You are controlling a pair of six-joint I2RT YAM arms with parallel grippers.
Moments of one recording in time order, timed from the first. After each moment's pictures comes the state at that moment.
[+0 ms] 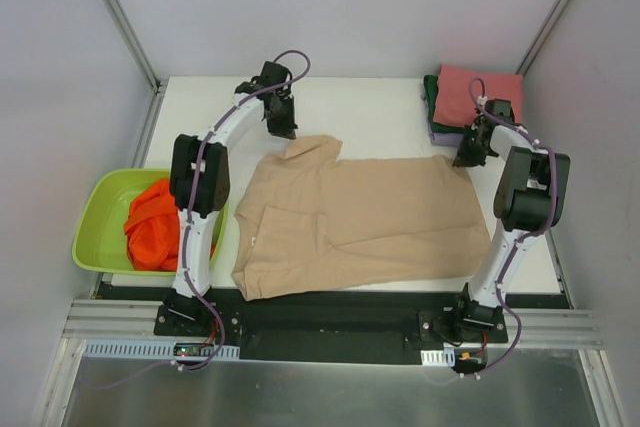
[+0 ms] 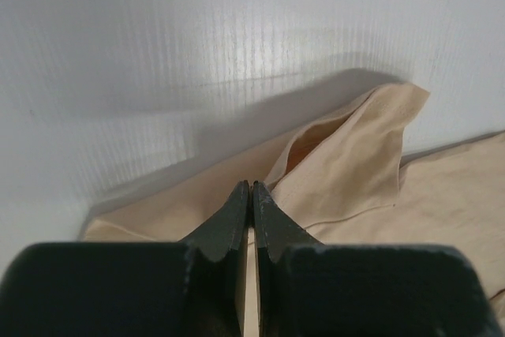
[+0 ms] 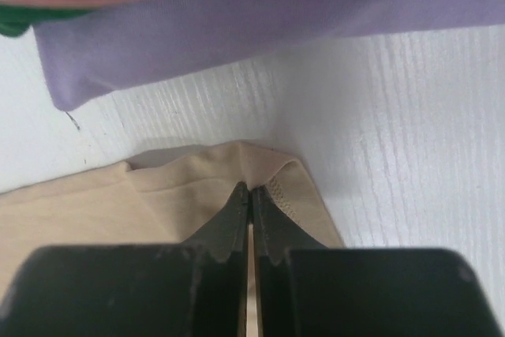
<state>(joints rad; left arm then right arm) -0.32 2.25 1.98 -0.75 0.16 -0.39 -0.17 2.05 1.46 -0.52 -0.17 0.16</state>
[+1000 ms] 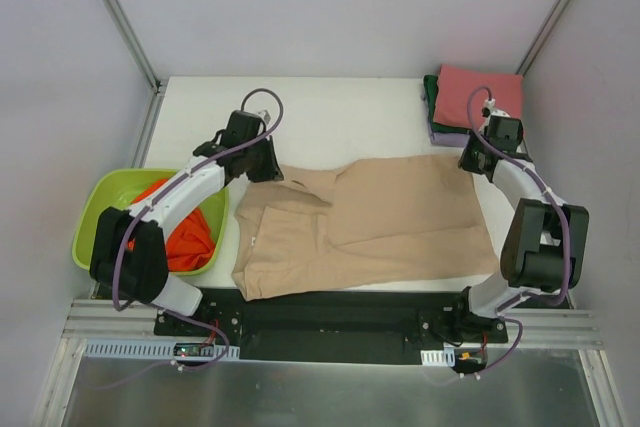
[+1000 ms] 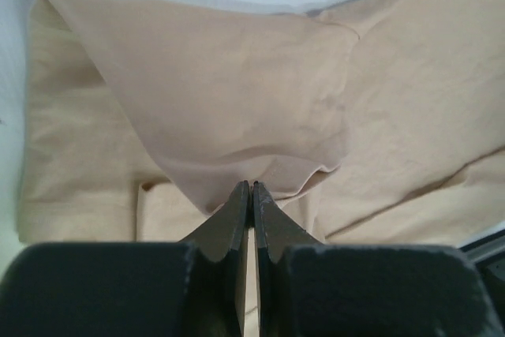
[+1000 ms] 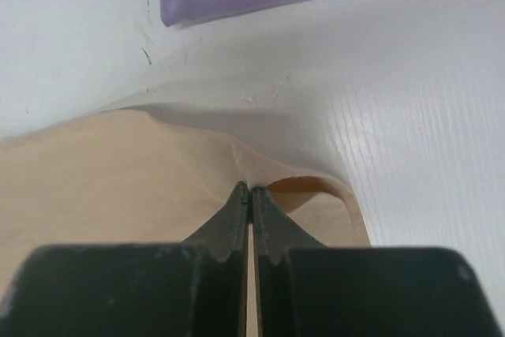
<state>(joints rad) -0.38 1.51 1.12 -0.50 0.18 -0.52 -0.13 1.59 1.03 -0.23 -0.11 0.14</state>
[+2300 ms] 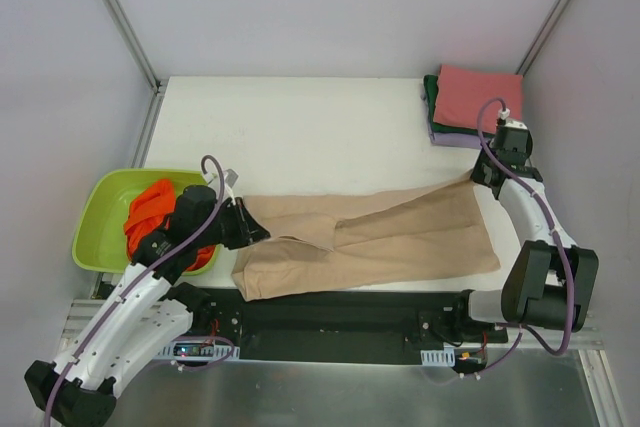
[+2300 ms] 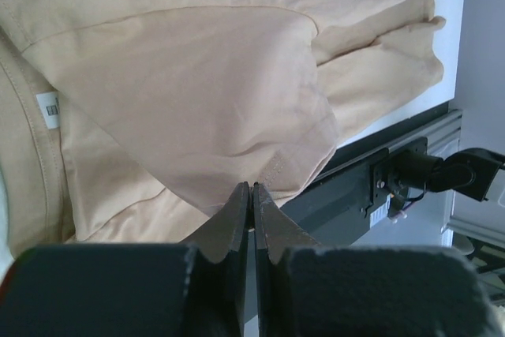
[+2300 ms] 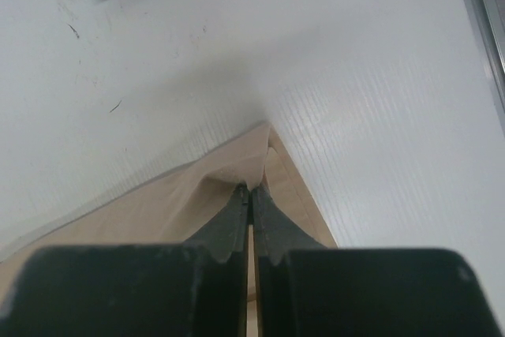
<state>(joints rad) -0.45 0.64 0.62 -0.65 0.30 -0.74 -0.13 1.34 0.92 -0.37 0.11 0.17</state>
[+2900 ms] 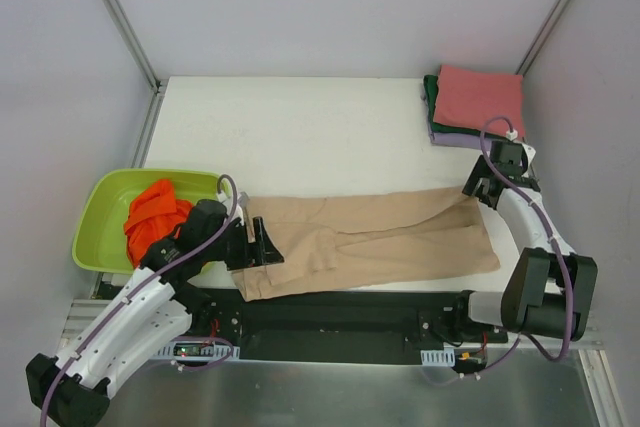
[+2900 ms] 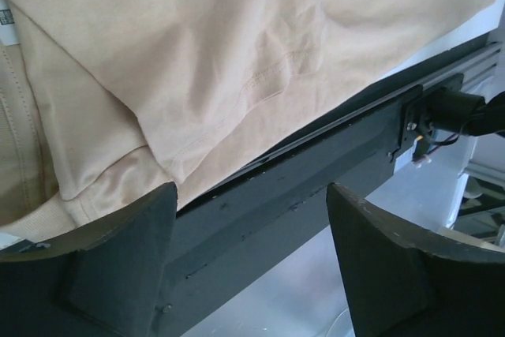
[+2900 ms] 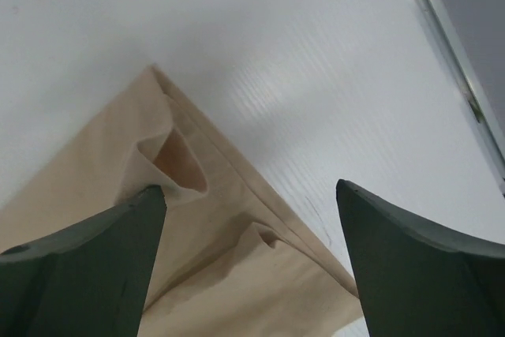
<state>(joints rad) -0.52 0.61 0.49 -0.70 0.39 -0.74 -0.13 1.31 0.83 -0.45 0.31 0.27</state>
